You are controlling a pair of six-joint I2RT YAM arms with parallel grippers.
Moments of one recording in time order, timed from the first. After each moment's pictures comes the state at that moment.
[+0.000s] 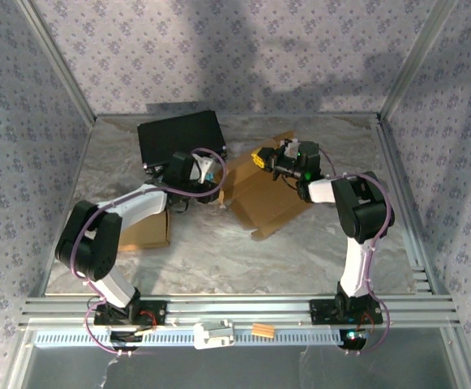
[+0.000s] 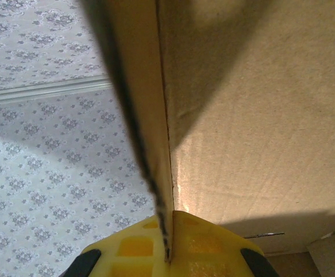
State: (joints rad) left arm -0.48 1.63 0.96 -0.13 0.28 -0.15; right arm 0.27 1.97 0.99 0.87 -0.76 1.55
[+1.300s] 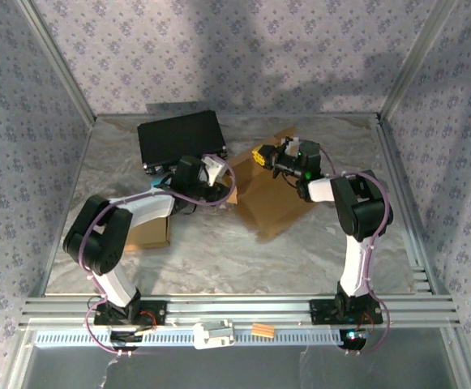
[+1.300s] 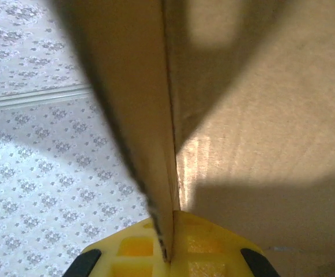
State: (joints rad) left arm -0.54 1.70 0.92 0.09 0.33 -0.07; right arm 0.28 2.00 1.00 0.92 -0.76 1.61
